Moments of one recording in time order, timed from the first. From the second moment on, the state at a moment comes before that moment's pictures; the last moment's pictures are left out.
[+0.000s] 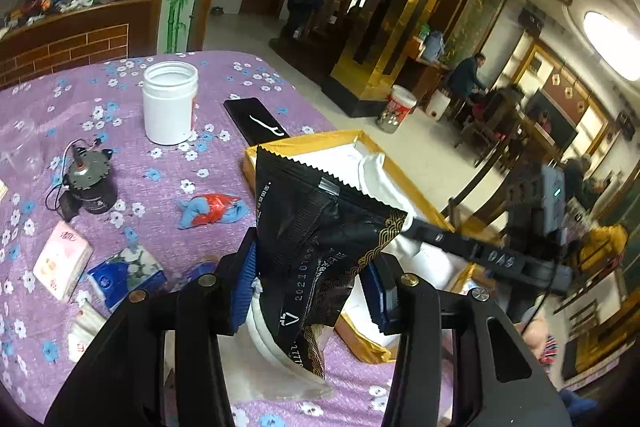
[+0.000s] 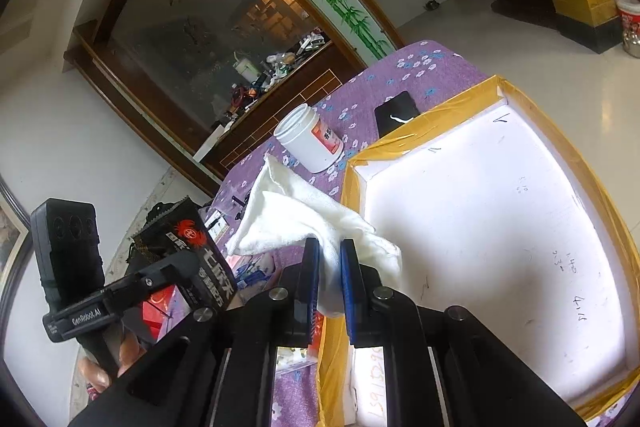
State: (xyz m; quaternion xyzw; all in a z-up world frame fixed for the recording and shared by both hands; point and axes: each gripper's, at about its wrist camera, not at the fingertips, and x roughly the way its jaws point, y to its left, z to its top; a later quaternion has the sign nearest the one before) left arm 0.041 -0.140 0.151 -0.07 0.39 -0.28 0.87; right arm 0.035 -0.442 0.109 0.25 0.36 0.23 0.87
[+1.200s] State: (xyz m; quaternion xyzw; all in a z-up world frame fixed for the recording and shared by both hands) left arm -0.082 -0.168 0.046 0.18 0.50 -0.23 0.81; right arm 0.007 -0.385 0.119 0.19 0.36 0.27 0.87
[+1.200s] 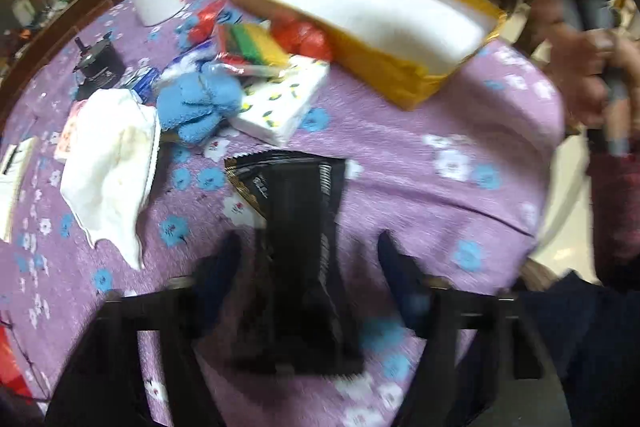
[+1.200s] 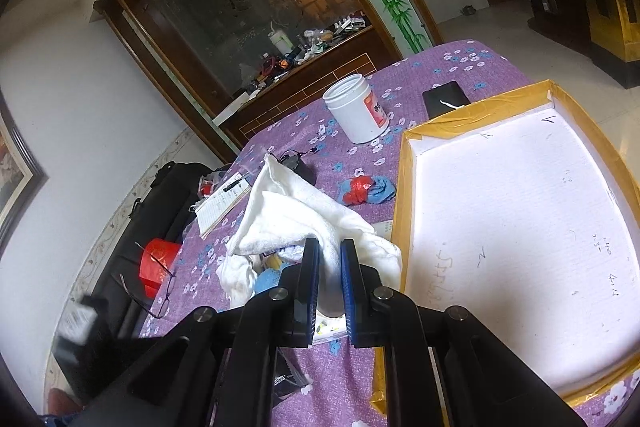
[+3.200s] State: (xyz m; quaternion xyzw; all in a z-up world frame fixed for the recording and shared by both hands) left arm 0.097 -0.236 0.110 -0.10 0.44 -0.22 0.86; right arm 0.134 -0.486 0.079 0.33 0.33 0.06 0.88
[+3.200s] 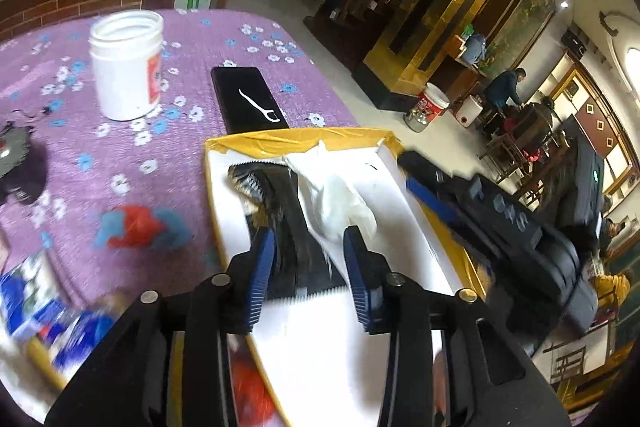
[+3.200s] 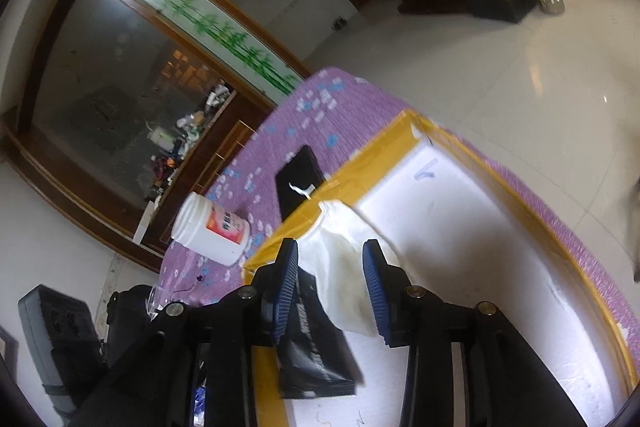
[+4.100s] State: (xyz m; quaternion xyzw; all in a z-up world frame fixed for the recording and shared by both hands) left arm -0.028 -0.058 0.074 -0.08 0.41 -0.10 0.90; right arm -0.001 -0.326 0.095 0.16 0.35 0.28 0.88
